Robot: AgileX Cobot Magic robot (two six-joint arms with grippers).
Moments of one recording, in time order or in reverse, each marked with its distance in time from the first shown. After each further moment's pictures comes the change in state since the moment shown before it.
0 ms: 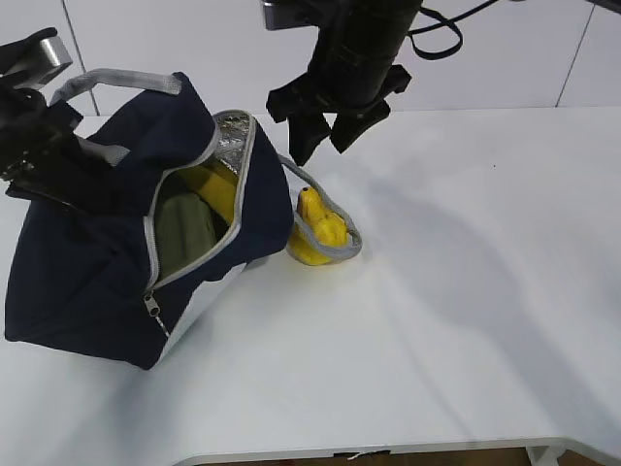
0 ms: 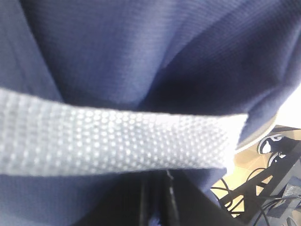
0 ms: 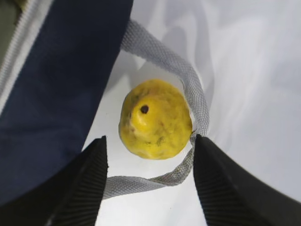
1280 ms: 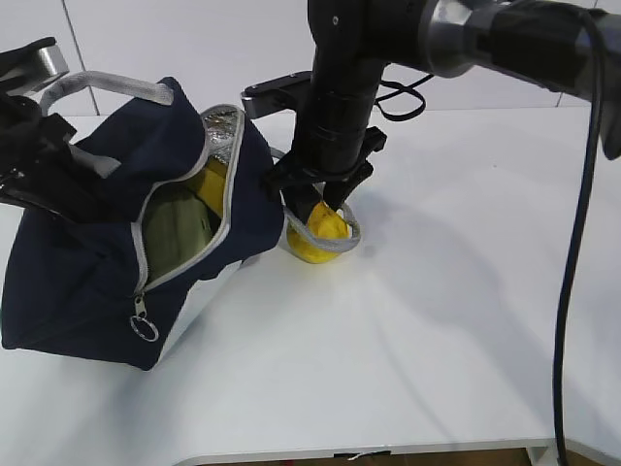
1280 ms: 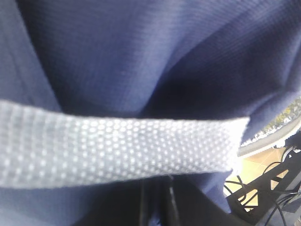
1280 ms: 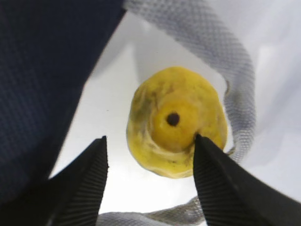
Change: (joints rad) left arm 0.000 0.000 0.000 0.068 0.000 -0.002; right arm 0.044 0.113 0.040 -0.054 -0.005 -0.033
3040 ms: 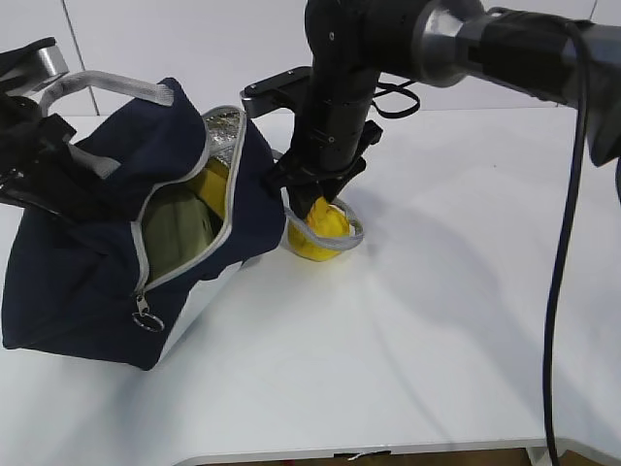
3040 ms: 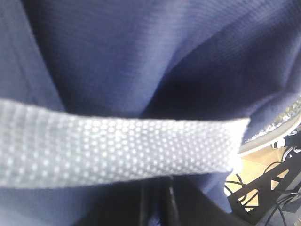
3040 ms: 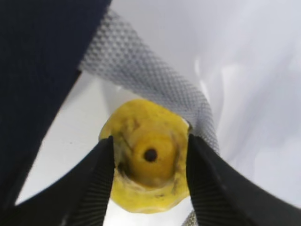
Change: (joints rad) left arm 0.000 0.000 0.000 0.004 0.000 0.000; right arm 0.000 0.022 0.000 -0.073 -0.104 -0.002
